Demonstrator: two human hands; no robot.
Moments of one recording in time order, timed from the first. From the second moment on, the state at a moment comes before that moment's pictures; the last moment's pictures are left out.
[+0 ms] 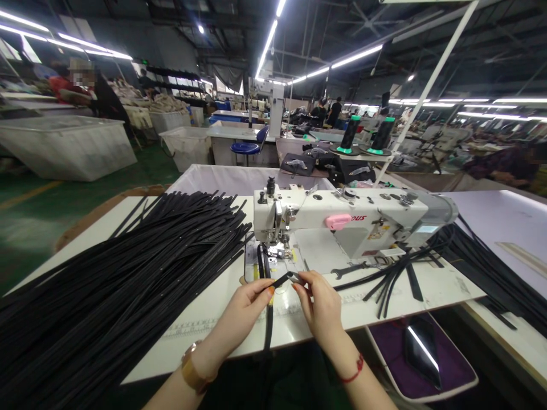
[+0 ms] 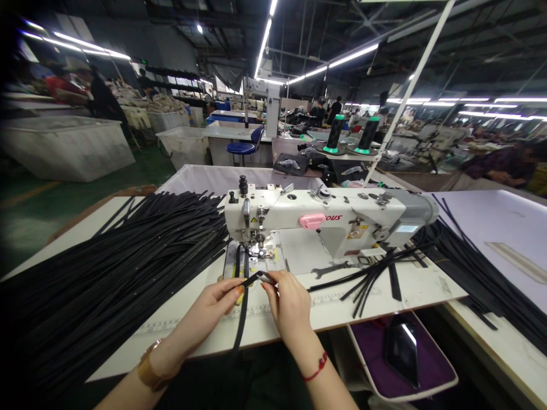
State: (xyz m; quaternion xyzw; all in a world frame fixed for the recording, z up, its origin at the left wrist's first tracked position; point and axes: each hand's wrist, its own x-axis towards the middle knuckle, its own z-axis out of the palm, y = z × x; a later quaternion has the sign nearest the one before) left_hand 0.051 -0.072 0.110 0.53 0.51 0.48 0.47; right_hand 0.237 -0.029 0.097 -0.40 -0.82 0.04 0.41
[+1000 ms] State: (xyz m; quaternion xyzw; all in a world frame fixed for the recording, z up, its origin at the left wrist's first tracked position) left_hand 0.056 -0.066 0.118 0.59 0.51 0.42 0.46; right_hand 0.235 -0.037 0.105 -0.31 -0.84 -0.04 0.45
